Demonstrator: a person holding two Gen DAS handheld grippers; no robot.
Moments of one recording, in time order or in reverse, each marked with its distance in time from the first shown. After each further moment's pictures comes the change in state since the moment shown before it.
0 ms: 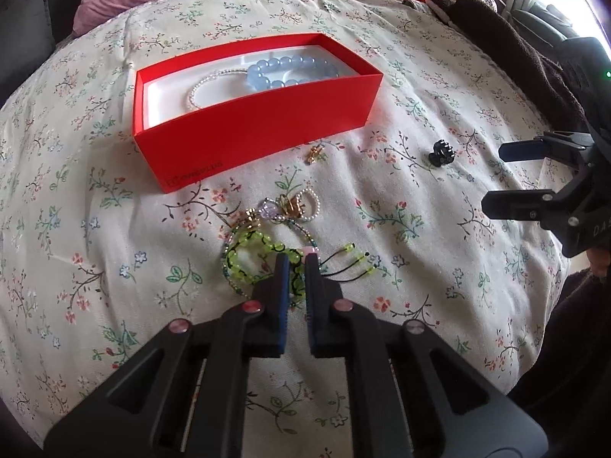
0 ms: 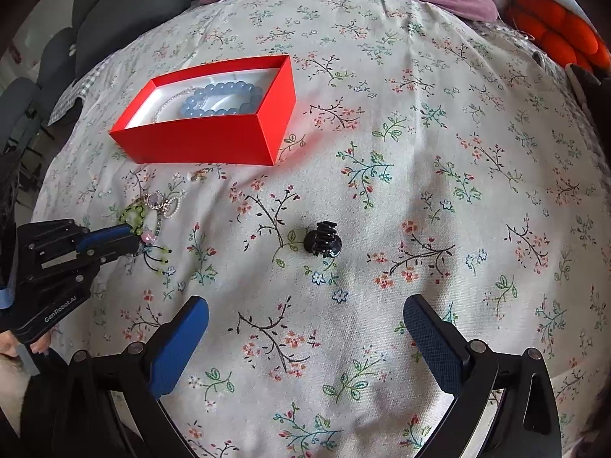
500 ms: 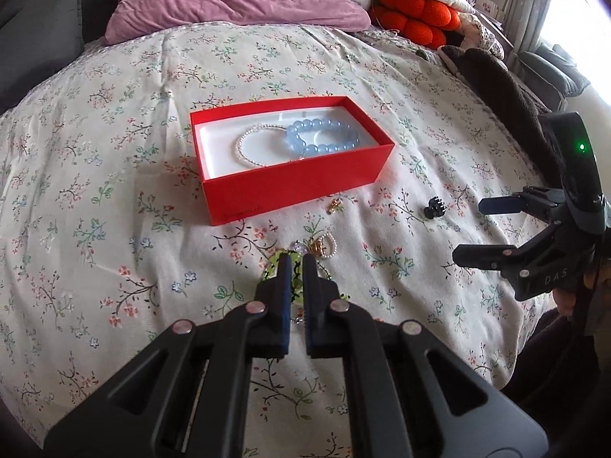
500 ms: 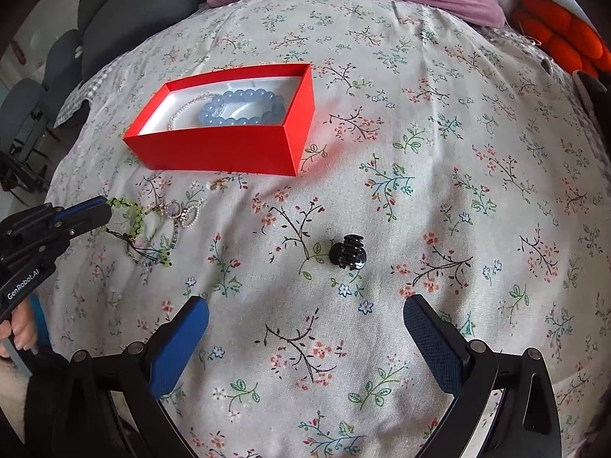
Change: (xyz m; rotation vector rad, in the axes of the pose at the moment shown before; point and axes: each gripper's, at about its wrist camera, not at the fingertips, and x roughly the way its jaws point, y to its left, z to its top) left arm -0.045 0.025 0.011 -0.092 -0.118 -0.007; right arm 0.000 0.013 0.005 -0.003 -0.015 0.027
